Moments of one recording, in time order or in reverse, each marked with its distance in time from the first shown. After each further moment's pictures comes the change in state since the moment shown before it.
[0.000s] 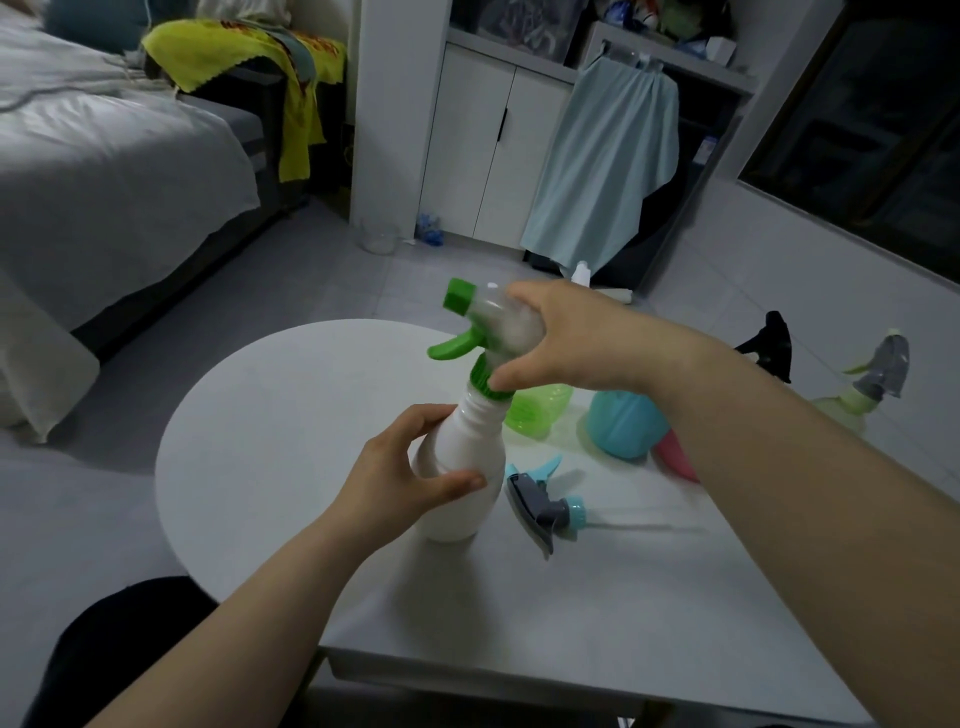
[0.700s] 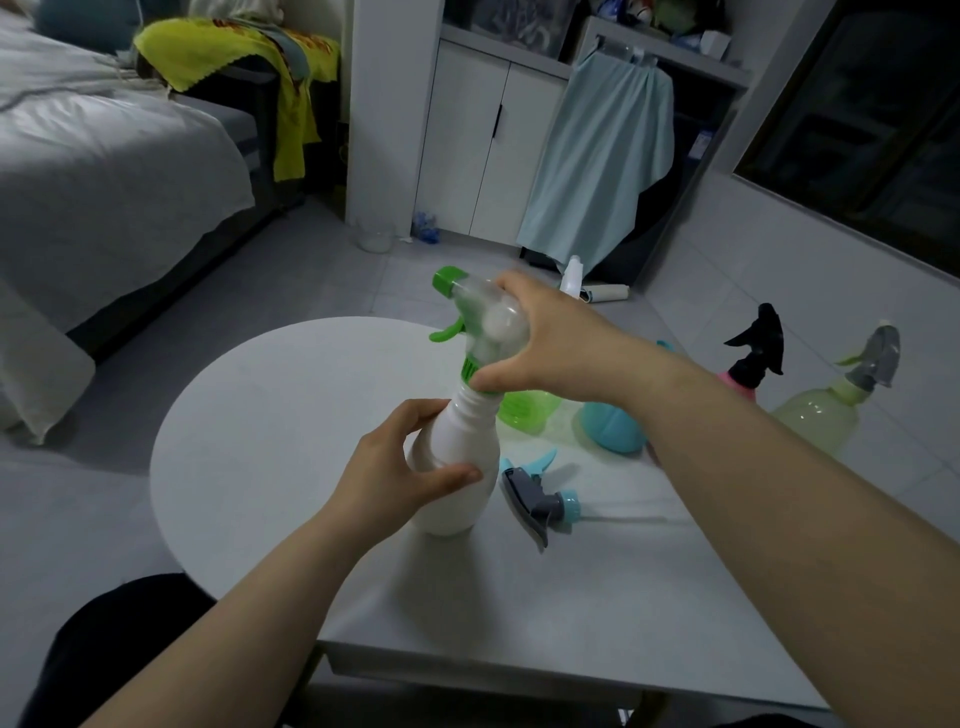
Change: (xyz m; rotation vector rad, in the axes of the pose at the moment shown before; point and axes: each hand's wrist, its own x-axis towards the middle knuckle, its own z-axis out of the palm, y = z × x) left_hand 0.000 -0.001 0.002 0.039 0.011 -0.021; right_hand 0.000 0.009 0.012 0.105 0.089 0.010
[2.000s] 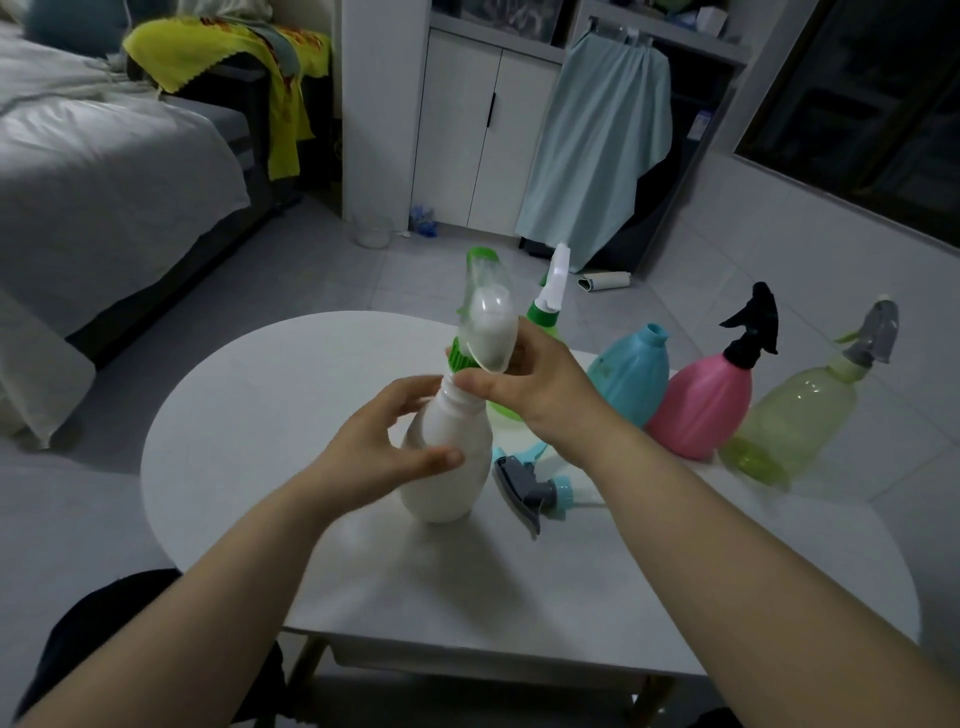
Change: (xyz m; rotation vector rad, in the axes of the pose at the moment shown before) left_hand 0.011 0.011 -0.011 -0.036 -0.200 -0.061; right_hand -0.013 0.039 0.045 0.682 0.162 -0.027
